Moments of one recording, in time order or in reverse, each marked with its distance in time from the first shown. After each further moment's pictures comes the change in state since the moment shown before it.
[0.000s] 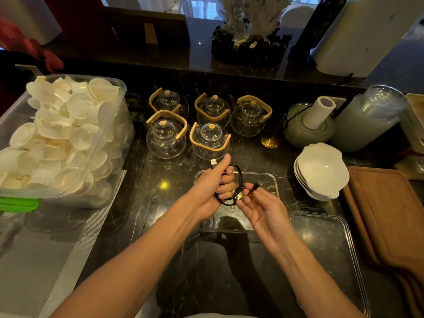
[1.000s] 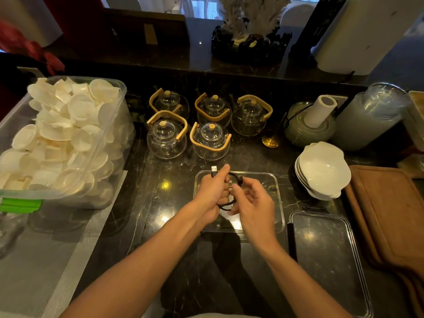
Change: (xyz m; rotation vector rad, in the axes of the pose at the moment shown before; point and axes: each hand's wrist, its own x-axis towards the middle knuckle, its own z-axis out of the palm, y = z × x) left_hand 0.007 -0.019 -0.005 0.270 0.298 0.053; right_hand 0.002 0.026 0.013 -0.818 0.110 -0.541
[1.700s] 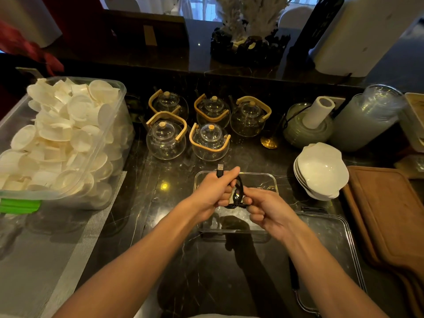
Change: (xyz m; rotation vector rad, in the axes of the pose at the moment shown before) left_hand 0.005 0.004 -0.008 0.144 -0.222 0.055; right_hand 0.038 -0.002 -0.038 0.445 -0.295 0.764
